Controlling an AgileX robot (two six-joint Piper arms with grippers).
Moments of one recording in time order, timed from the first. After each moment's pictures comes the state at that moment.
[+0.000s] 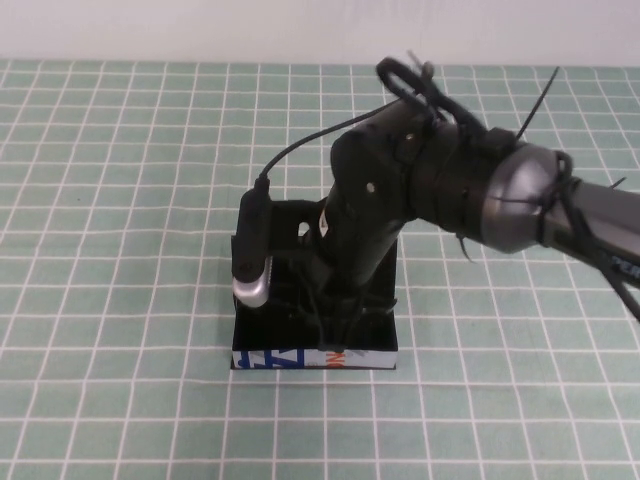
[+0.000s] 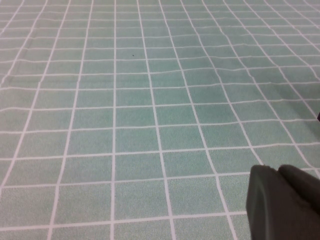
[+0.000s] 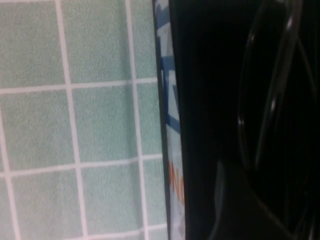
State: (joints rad) right arm 0.76 1.95 -1.64 0.05 0.98 -0.81; left arm -0.15 -0.01 0.02 -0.02 0.36 -0.02
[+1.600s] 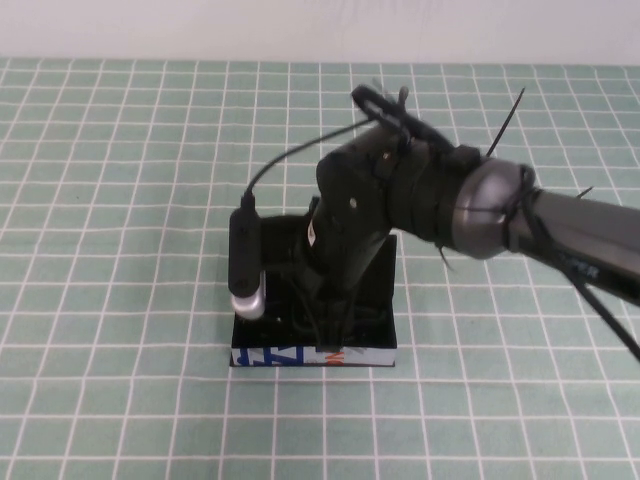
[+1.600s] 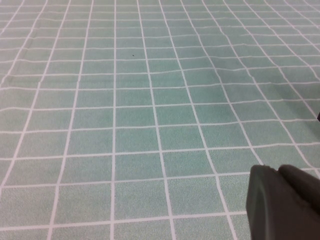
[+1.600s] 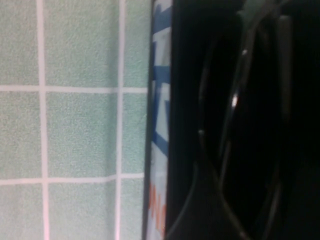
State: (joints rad) right arm 0.76 2.02 -1.65 0.05 0.92 -0.91; left arm -0.15 -0.01 0.02 -0.02 0.36 -0.02
